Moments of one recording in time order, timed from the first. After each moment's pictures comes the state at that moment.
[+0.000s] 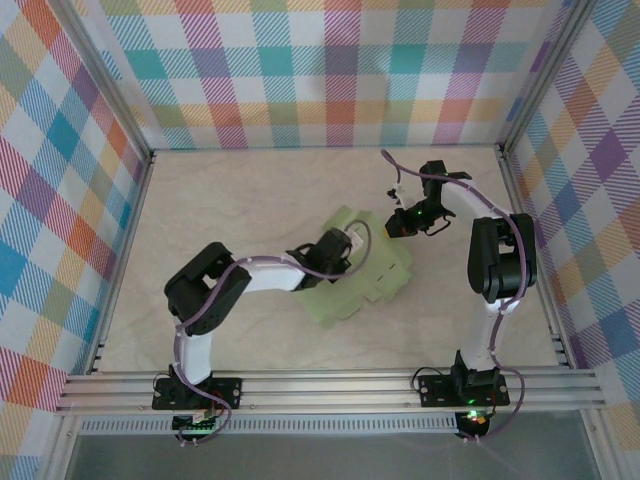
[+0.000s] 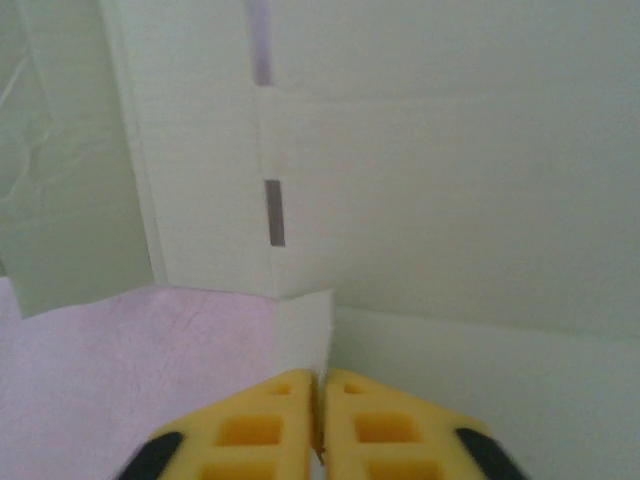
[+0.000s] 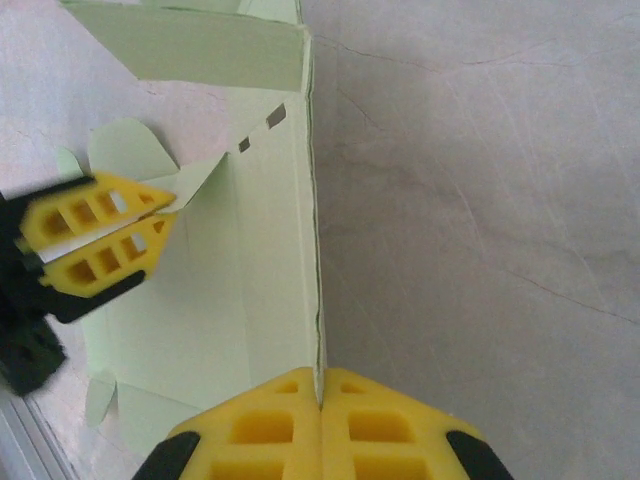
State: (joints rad) left arm -0.81 1.92 1.08 0.05 -0.21 0.15; right arm 0.14 1.97 1.48 -0.94 -0.65 -0.29
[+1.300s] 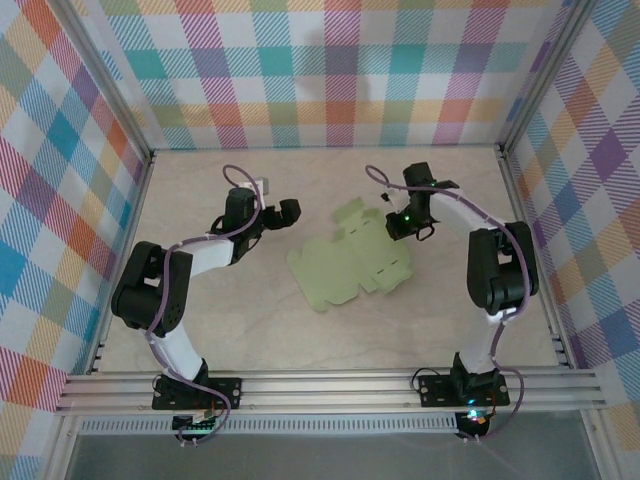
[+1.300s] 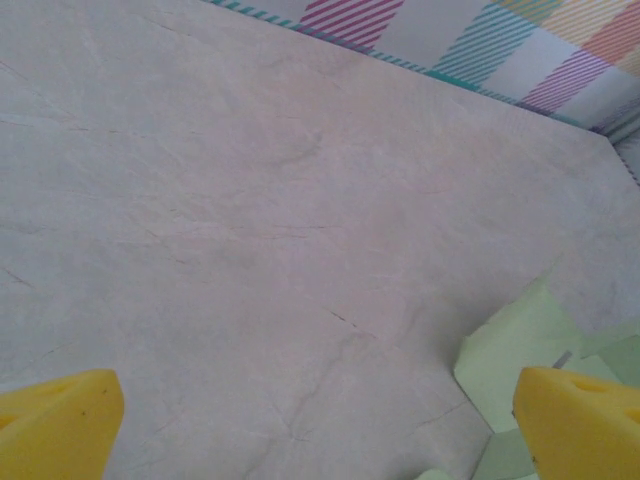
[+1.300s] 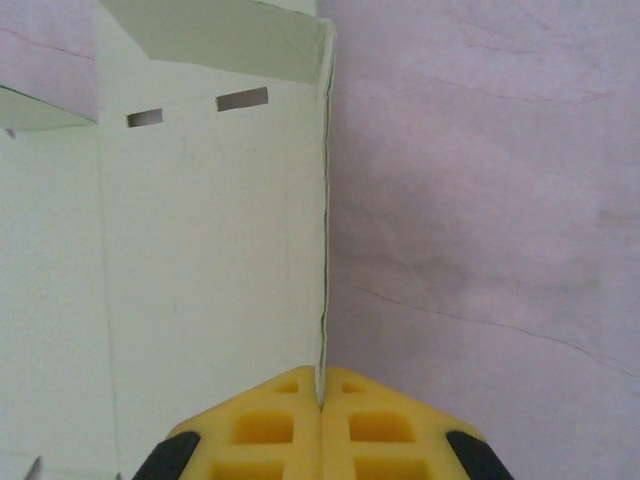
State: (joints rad) left arm -0.30 1.74 0.91 0.36 0.18 -0.45; right arm 0.26 1.87 1.37 -0.73 -0.20 -0.19
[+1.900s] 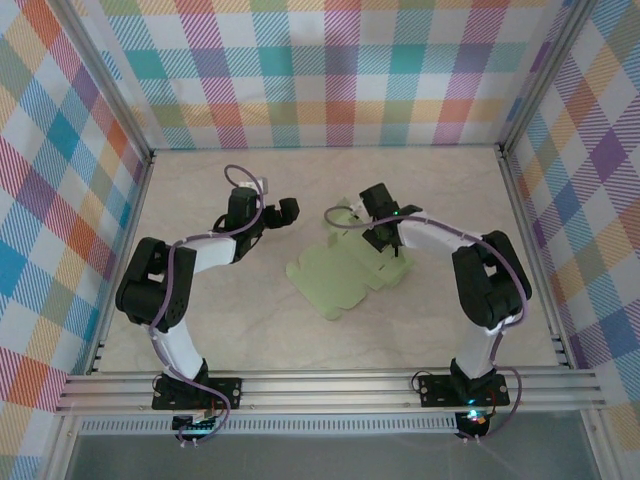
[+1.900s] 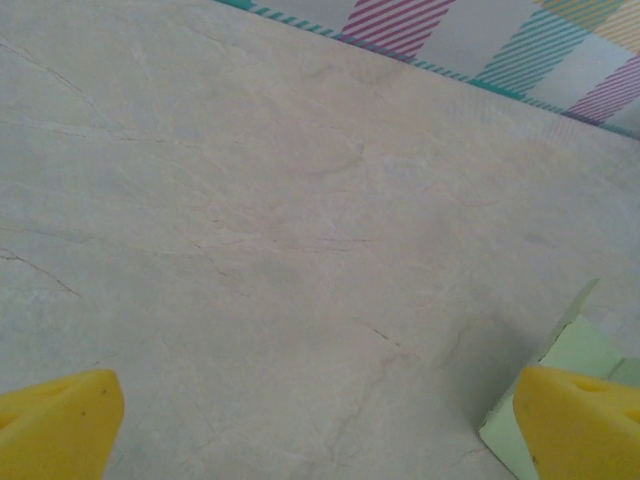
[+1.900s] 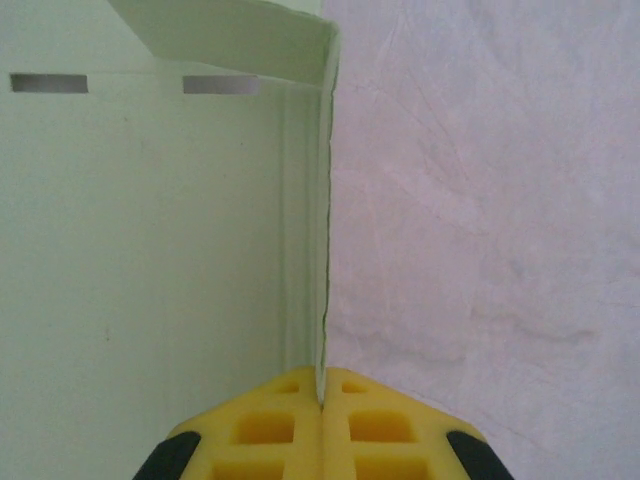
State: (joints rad) left arm -0.30 1.78 0.93 0.36 0.11 -0.43; right arm 0.53 1.80 1.19 -0.42 0.33 -0.41
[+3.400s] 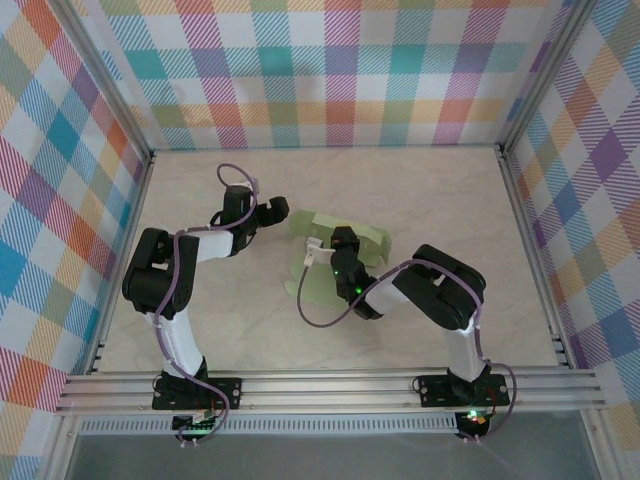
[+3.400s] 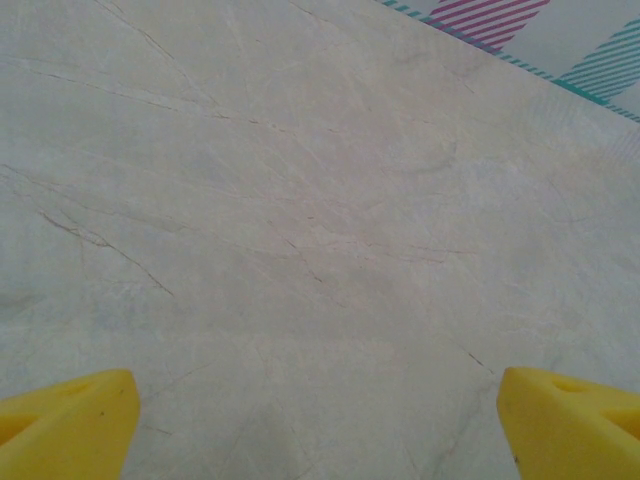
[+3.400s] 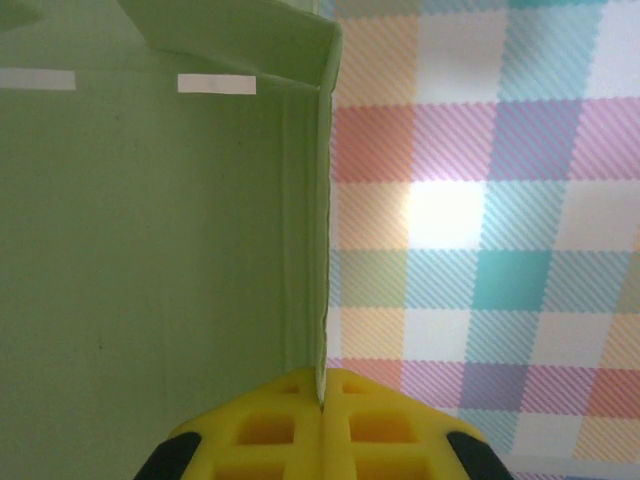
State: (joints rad) left arm -0.23 1.88 0.98 0.34 0.12 -0.47; right arm 0.91 1.99 0.75 1.11 0.84 -1.43
